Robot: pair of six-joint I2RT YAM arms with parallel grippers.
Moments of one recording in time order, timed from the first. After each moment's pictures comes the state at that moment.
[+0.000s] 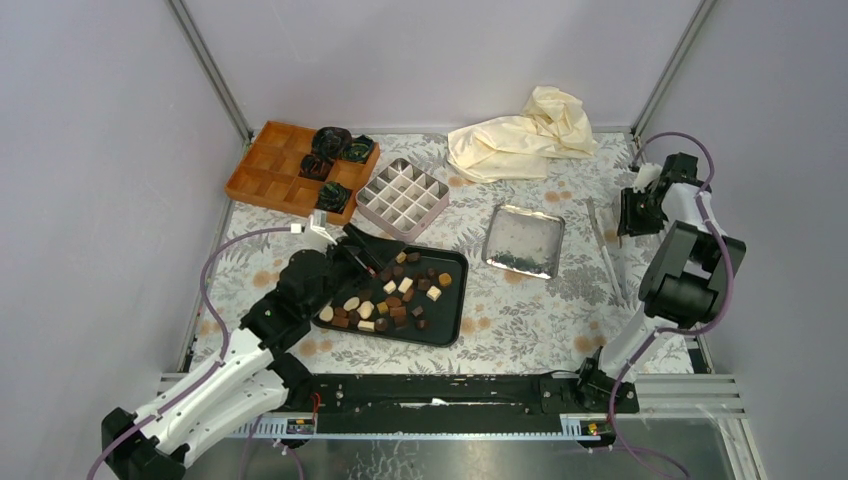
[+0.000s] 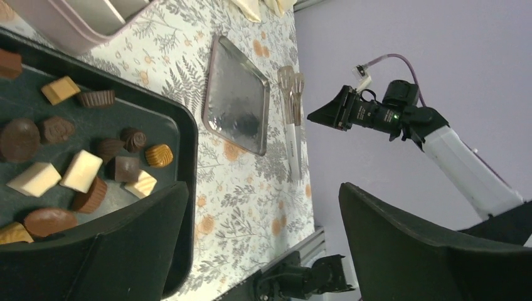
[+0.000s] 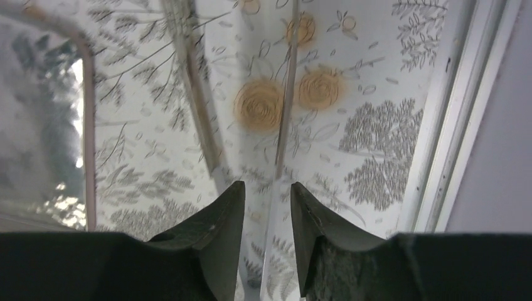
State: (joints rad) left arm -0.67 0.69 0.52 -0.07 -0.06 -1.14; right arm -0.42 1.77 1.31 -0.71 -0.21 -0.37
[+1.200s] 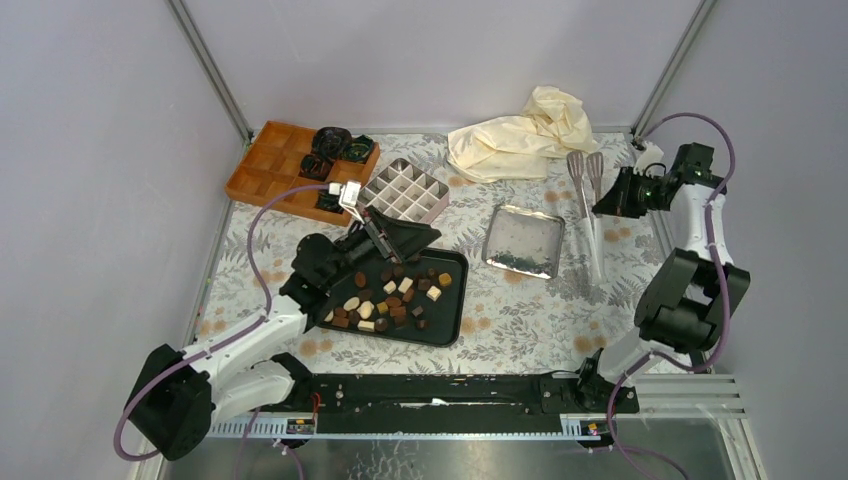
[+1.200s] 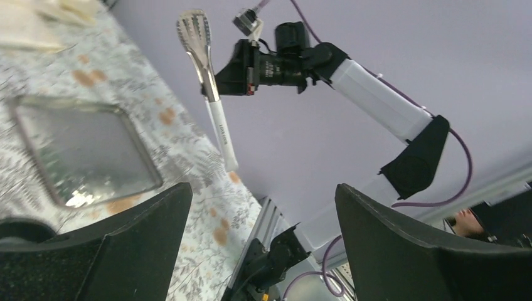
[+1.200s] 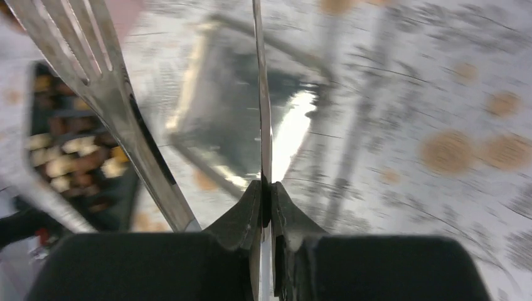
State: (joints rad) left arm -0.61 1.02 0.52 0.70 0.36 -1.01; right arm -0.42 1.67 1.36 -0.81 -0.67 -0.29
